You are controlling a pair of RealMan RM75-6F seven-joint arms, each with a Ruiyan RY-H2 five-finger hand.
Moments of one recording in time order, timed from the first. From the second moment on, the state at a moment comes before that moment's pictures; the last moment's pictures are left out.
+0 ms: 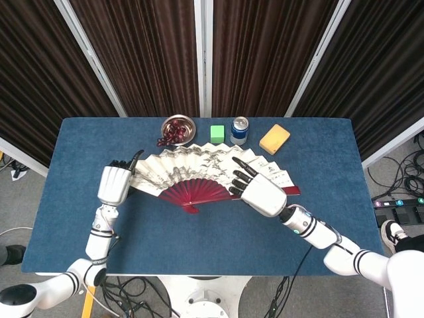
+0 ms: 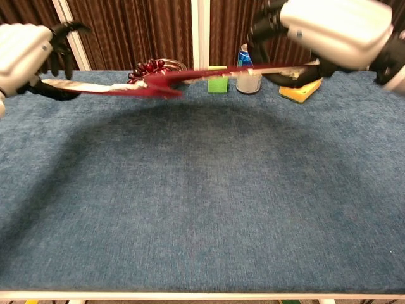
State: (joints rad) left arm -0.58 -1.86 -0.20 -0.91 1.43 1.43 0.15; right arm 0.80 -1.59 -0.01 -1.03 -1.83 1.44 0.01
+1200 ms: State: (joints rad) left arm -0.54 -1.54 -0.19 -1.57 1.16 1.14 0.56; right arm 0.58 -1.38 -0.01 -1.39 -1.51 1.14 -0.09
